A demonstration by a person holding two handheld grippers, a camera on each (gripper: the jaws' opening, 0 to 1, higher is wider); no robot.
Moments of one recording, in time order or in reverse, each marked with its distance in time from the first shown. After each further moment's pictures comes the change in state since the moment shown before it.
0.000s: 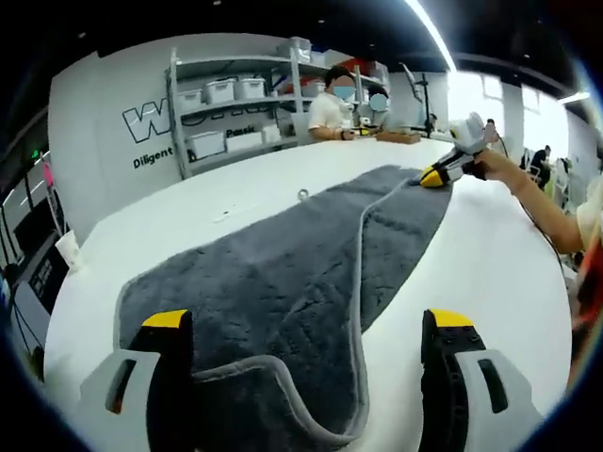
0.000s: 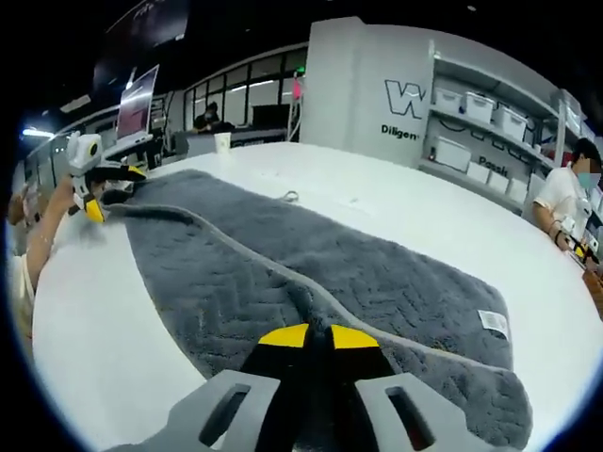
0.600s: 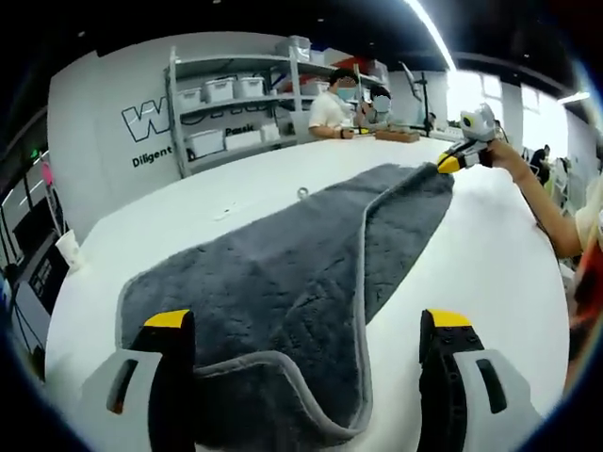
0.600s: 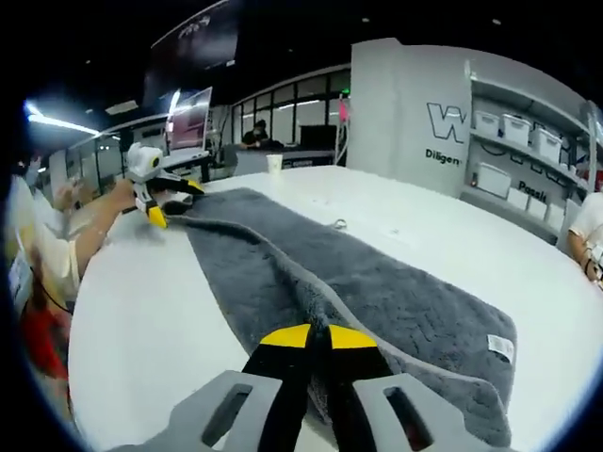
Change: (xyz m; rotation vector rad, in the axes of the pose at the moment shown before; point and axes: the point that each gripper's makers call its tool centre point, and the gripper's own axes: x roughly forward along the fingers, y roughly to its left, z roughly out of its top) left arm -0.006 0.003 -0.002 0.000 0.014 -0.002; right arm -0.049 0.031 0.014 -0.105 -0.092 0.263
